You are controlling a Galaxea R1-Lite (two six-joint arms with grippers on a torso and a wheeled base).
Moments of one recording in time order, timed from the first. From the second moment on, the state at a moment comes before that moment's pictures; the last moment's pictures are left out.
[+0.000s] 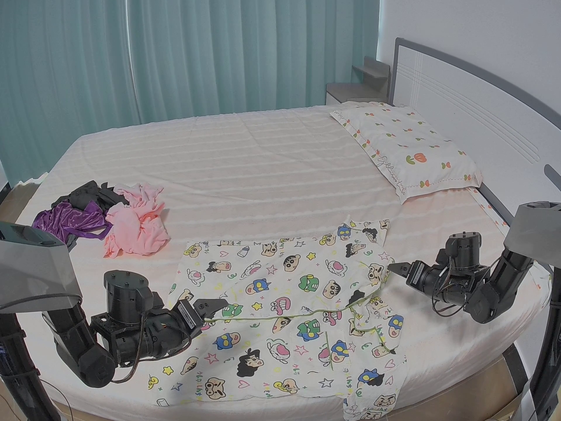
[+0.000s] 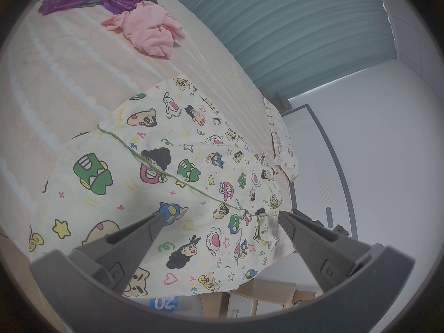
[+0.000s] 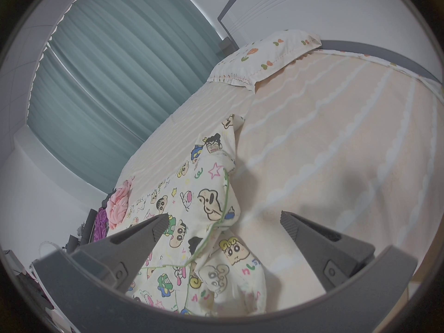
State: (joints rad) left arm -0.38 2.03 -0.26 -1.22 -0.21 -1.01; right arm 0.20 2.22 -0.64 -1.02 0.10 0.63
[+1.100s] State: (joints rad) left arm -0.38 2.07 -0.26 -1.22 -0.21 -1.01; right arm 0.24 2.33 -0.80 -0.95 0.04 0.63
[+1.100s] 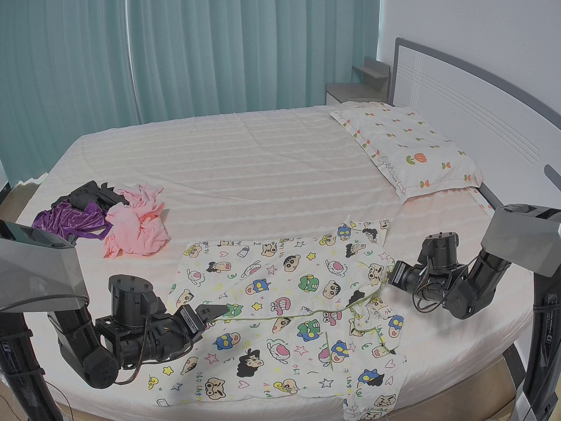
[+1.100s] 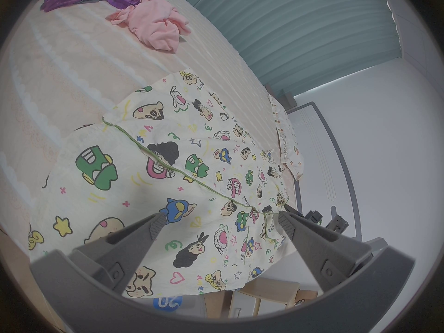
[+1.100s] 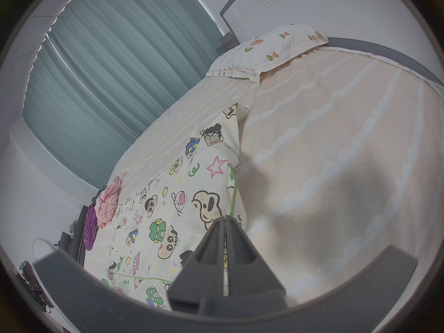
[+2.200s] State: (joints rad) left arm -0.37 2.07 -0.26 -1.22 -0.21 -1.01; right arm 0.24 2.39 -0.96 -0.83 -0.02 0.62
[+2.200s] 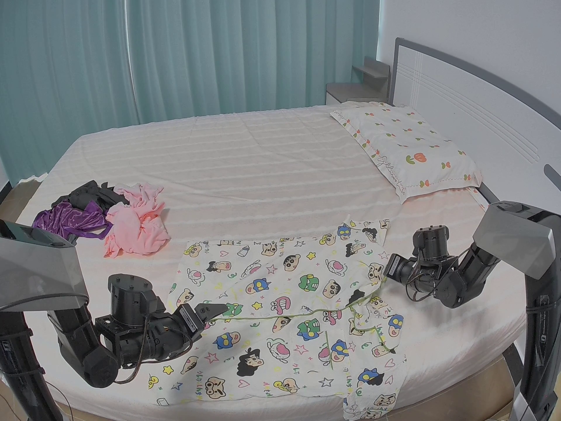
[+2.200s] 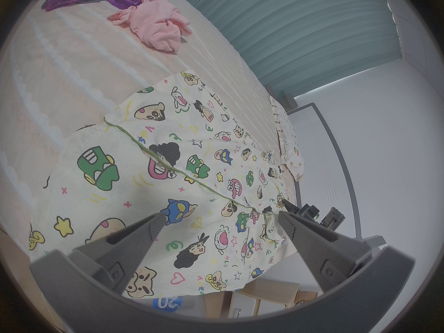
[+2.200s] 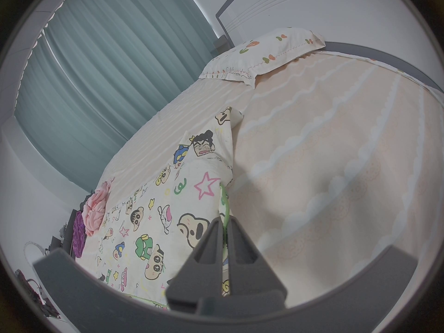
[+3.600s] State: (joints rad) left arm -0.37 2.08 -0.26 -1.22 -0.20 -1.01; right arm 0.46 2.53 -1.52 -0.42 -0.38 0.60
